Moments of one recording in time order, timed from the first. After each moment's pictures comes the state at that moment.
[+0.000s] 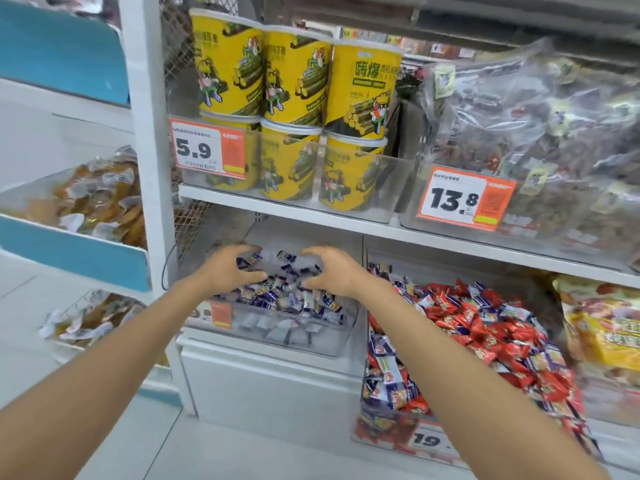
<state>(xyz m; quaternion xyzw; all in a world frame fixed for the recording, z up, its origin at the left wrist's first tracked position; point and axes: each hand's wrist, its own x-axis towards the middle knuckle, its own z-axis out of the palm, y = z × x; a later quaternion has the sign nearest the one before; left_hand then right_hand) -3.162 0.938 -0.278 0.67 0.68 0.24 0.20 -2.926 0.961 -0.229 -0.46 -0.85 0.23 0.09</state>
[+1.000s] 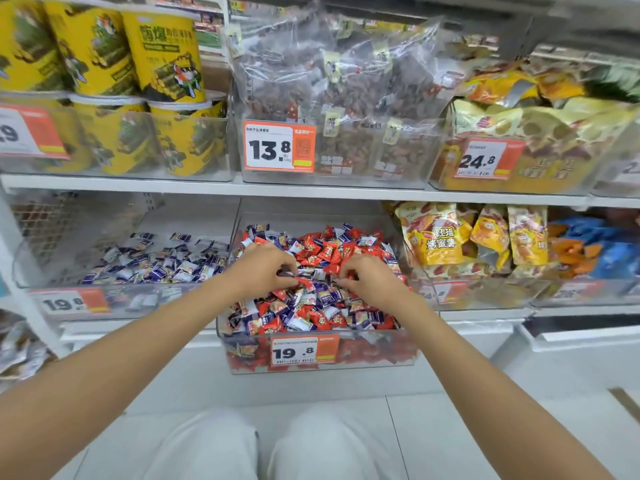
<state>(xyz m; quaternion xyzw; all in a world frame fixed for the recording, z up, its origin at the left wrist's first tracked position) -2.887 0.885 -0.249 0.86 0.49 0.10 0.07 -2.653 0.865 -0.261 -0.58 -0.80 0.09 0.13</state>
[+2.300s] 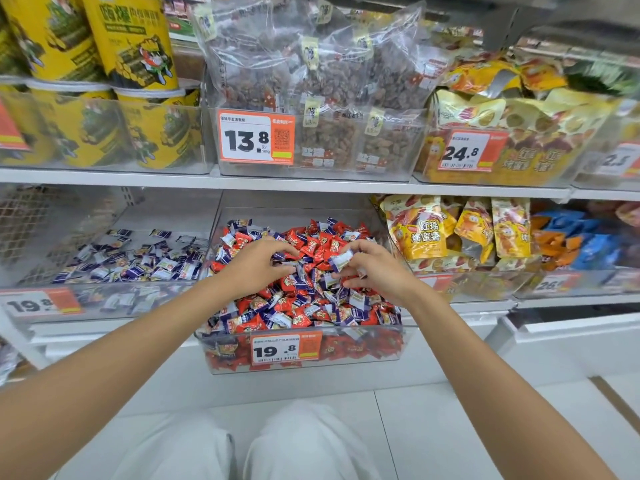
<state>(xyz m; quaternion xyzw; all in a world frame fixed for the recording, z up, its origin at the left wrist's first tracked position) -2.867 0.888 -0.262 0.82 0.50 0.21 0.19 -2.632 0.848 -0.240 -0.55 -0.53 0.53 0.38</state>
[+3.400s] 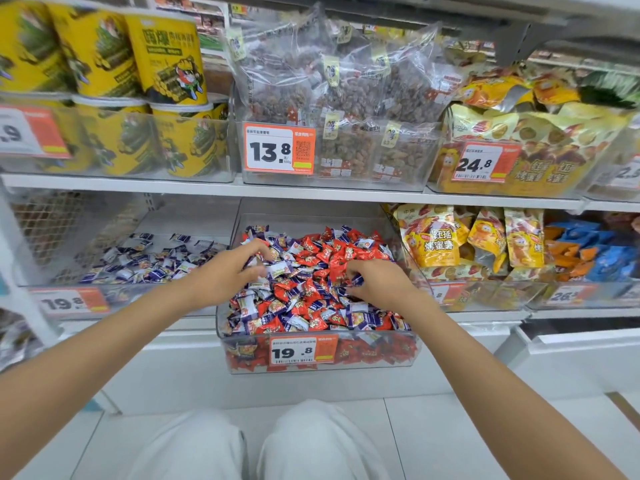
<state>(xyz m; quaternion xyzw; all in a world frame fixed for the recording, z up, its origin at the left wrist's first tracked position) -2.934 0.850 -0.231 0.81 0.50 0.18 0.26 -2.639 0.861 -0.255 -0.59 -0.81 0.02 0.05</state>
